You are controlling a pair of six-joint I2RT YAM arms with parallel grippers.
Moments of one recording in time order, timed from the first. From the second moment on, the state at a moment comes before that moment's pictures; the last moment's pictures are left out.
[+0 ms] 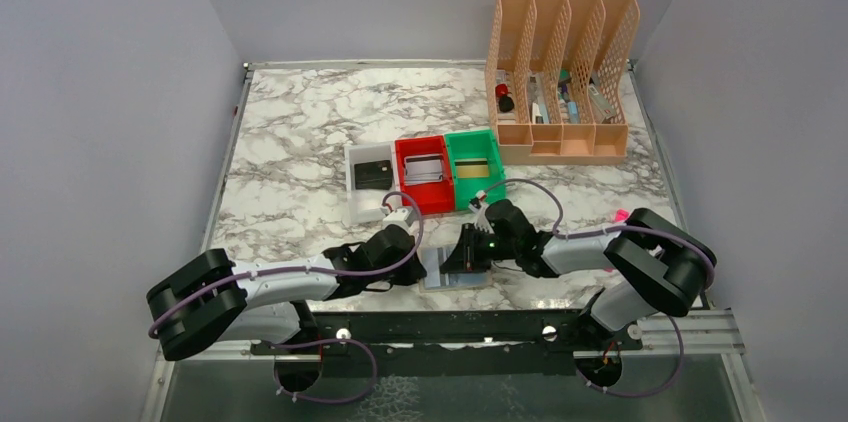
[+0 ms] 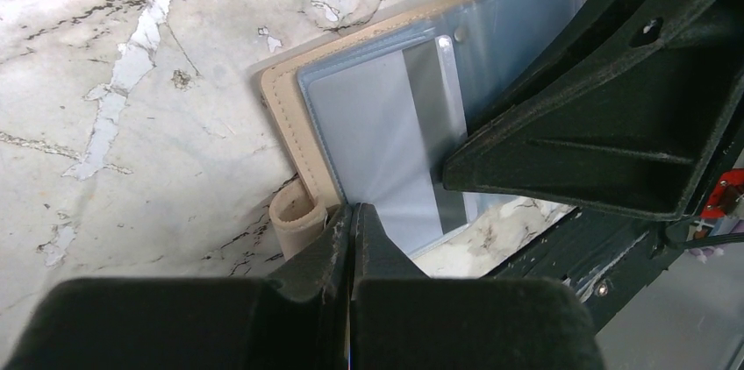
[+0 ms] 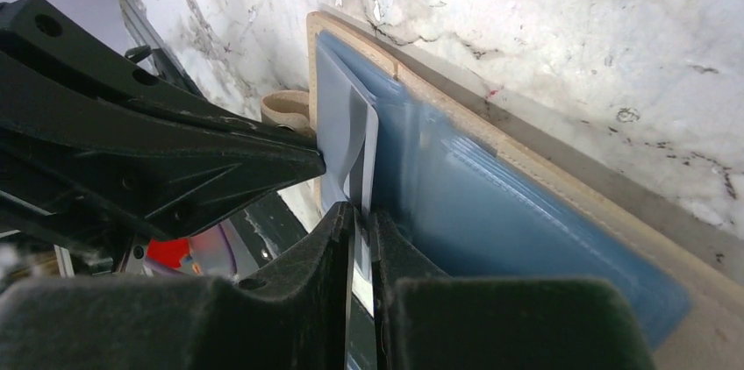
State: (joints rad) left arm -1.04 1.20 0.35 0.08 -0.06 -0.88; right arm 0.83 1.52 0.40 0.45 -0.43 0.94
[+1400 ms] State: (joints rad) left arm -1.04 1.20 0.35 0.09 -0.08 -0.92; right arm 0.74 1.50 0.29 0.57 -0.58 1.01
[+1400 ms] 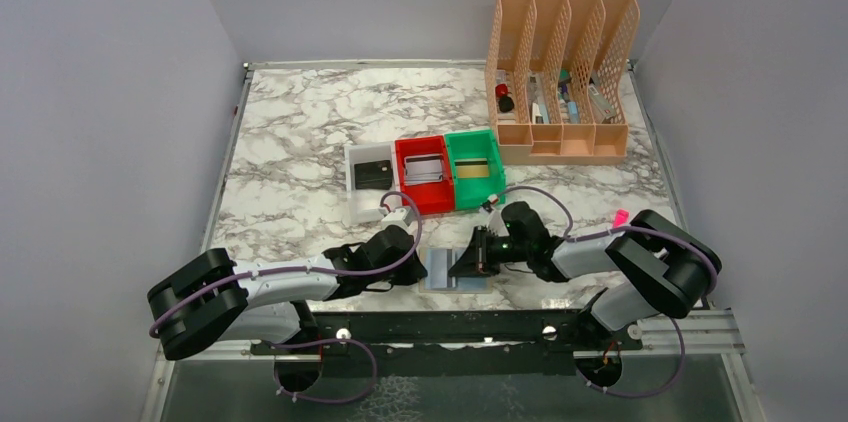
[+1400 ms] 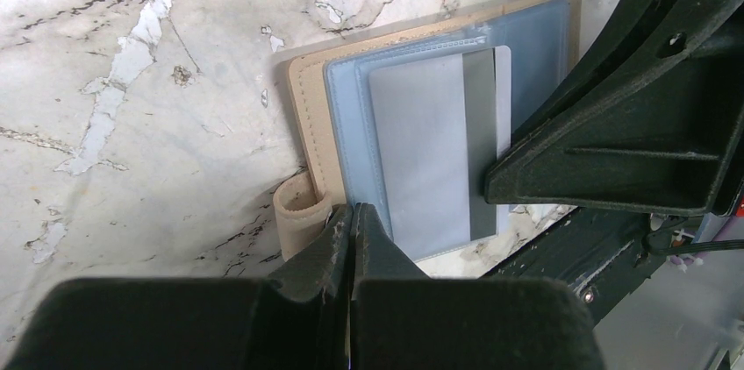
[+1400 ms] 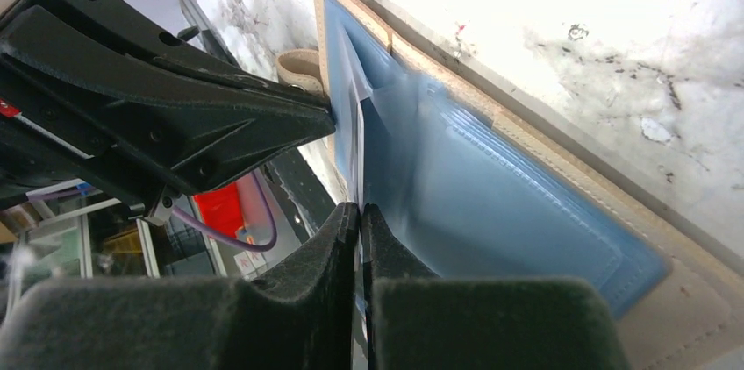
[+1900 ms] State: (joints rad) left arm -1.04 1.20 0.35 0.09 -0.08 -0.92; right arm 0.73 1.52 0.28 0.63 -0.62 1.02
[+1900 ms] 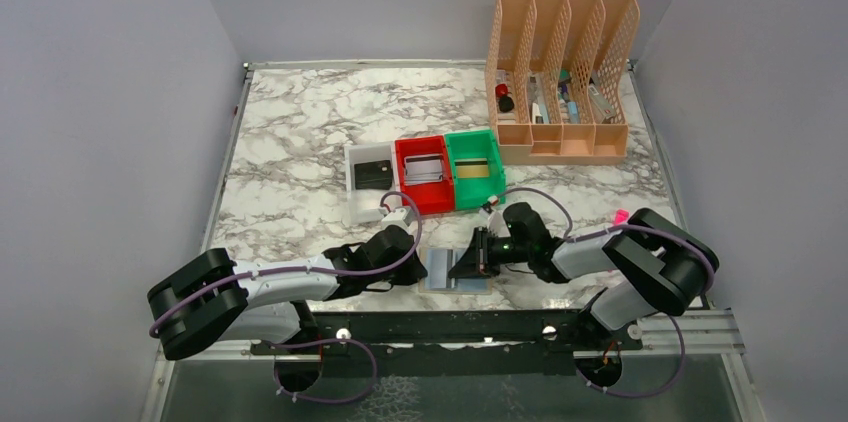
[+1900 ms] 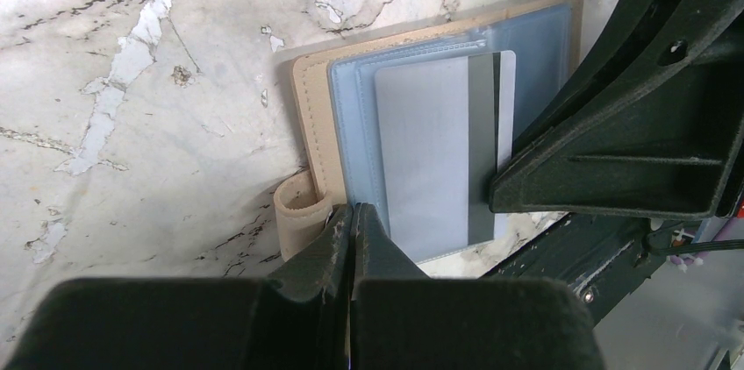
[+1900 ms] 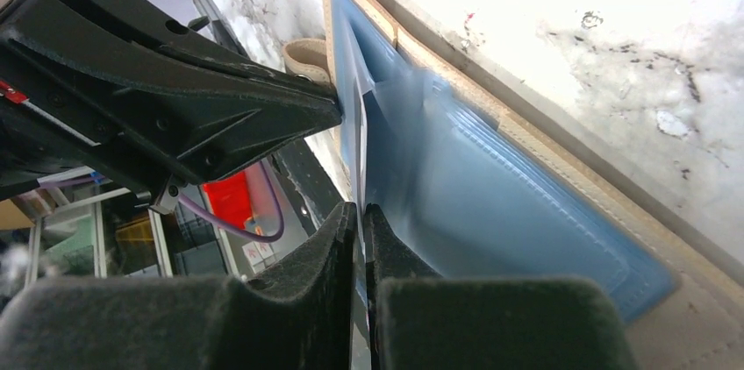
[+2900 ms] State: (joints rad) left arm -1.04 1.19 0.35 0.09 -0.08 -0.92; right arm 0.71 1.52 0.27 0.59 -0.62 1.00
